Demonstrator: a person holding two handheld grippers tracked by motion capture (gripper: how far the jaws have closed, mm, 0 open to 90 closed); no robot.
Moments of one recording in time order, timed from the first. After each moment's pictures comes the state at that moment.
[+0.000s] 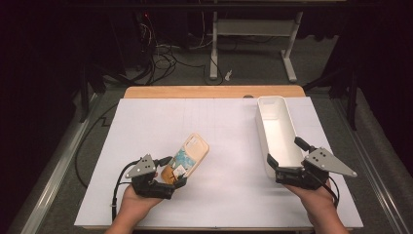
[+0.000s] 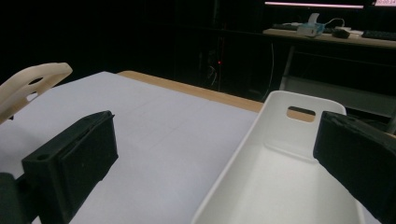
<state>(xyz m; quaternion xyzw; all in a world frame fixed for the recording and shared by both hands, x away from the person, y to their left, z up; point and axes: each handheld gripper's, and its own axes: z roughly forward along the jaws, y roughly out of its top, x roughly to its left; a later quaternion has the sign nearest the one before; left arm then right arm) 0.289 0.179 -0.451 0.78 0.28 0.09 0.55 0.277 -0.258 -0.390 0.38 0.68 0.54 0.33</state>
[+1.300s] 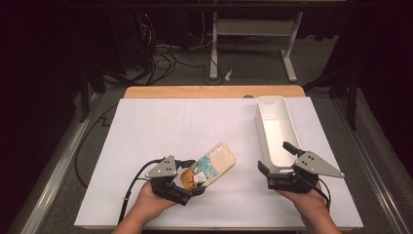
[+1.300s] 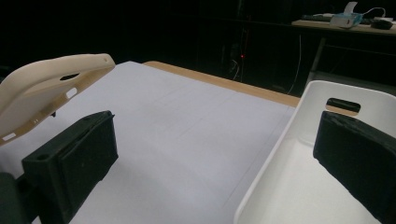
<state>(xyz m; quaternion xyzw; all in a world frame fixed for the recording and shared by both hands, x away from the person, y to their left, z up) 0.293 0.133 -0.443 0.82 0.17 0.04 0.55 0.277 -0.244 -0.404 0.35 0.70 0.55 0.29</state>
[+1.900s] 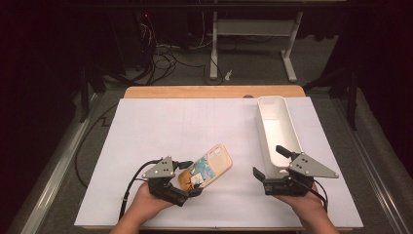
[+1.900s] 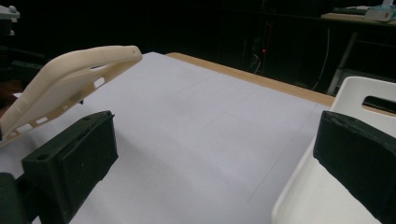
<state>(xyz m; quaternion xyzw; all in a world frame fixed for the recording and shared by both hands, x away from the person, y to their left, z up) 0.293 0.140 -0.446 0.82 0.17 0.03 0.55 0.274 -0.236 -0.408 0.32 0.72 0.55 0.26</state>
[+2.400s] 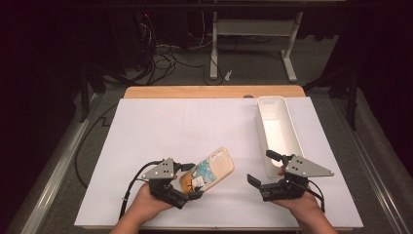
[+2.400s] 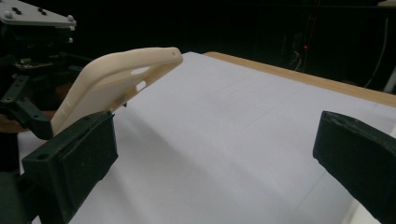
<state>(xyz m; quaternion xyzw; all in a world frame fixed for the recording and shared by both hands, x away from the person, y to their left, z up) 0.292 0.139 -0.448 0.82 0.15 0.01 0.56 0.273 -0.228 -0.412 0.29 0.74 0.58 0.19</state>
